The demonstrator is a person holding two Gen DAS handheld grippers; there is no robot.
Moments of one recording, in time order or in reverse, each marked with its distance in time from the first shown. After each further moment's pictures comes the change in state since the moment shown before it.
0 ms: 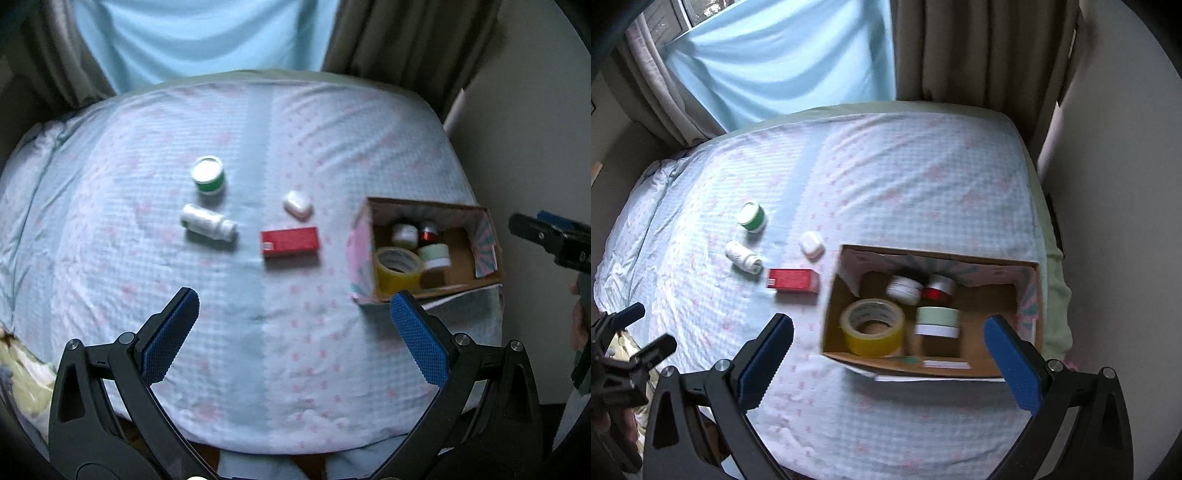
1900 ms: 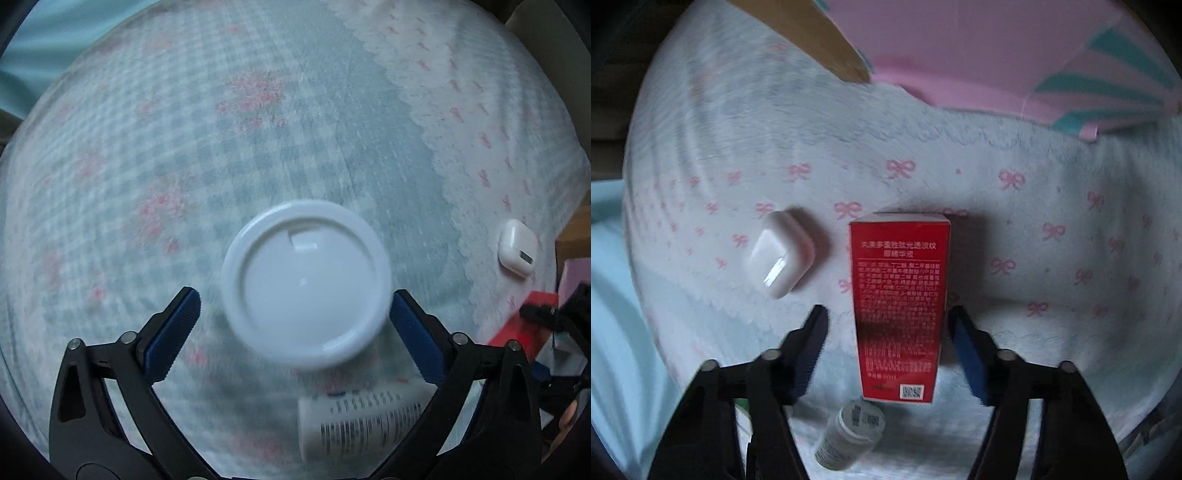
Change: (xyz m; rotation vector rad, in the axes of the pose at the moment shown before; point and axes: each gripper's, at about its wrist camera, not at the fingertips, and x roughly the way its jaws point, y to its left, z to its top) left arm 0.380 0.176 0.169 0.334 0.288 -0.018; right arm 0.327 0.112 -0.034 1.622 0.269 -0.058
